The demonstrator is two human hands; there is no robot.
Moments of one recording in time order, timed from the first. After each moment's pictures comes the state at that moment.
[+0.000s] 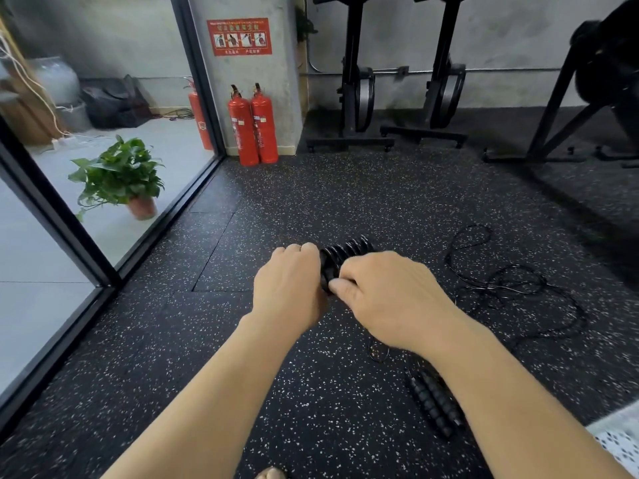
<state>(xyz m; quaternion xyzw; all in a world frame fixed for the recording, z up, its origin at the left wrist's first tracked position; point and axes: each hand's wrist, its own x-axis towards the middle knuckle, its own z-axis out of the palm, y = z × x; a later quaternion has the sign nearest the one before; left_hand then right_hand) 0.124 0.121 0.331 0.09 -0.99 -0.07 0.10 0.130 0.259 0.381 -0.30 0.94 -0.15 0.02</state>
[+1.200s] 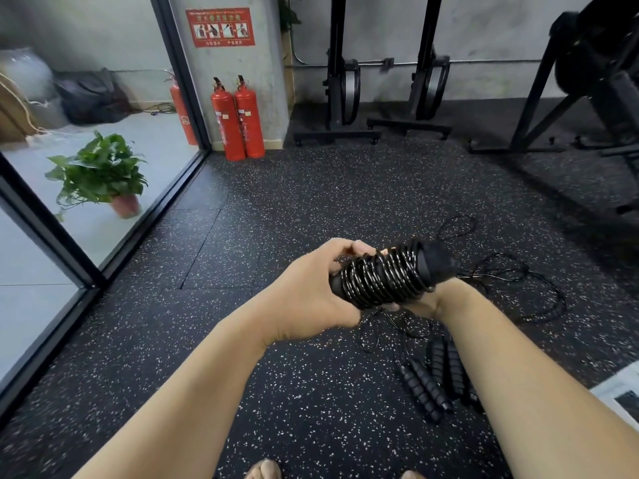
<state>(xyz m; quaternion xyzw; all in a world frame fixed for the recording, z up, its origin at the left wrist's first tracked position) 0.148 0.135 0.354 -0.09 -0.85 -0.51 -0.09 0.069 0.306 0.315 -0.09 0.68 -0.70 0.20</state>
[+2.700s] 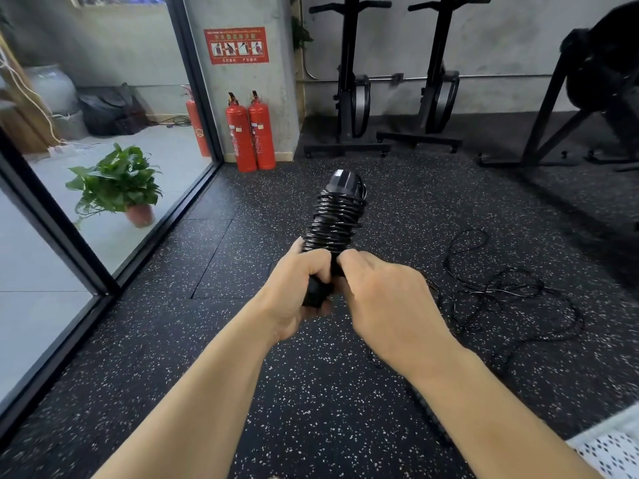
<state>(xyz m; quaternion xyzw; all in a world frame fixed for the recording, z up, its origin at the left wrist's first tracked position) 0.136 0.120 0.356 0.10 -0.64 -0.76 -0.03 0.127 0.254 0.345 -0.34 0.88 -0.17 -0.29</state>
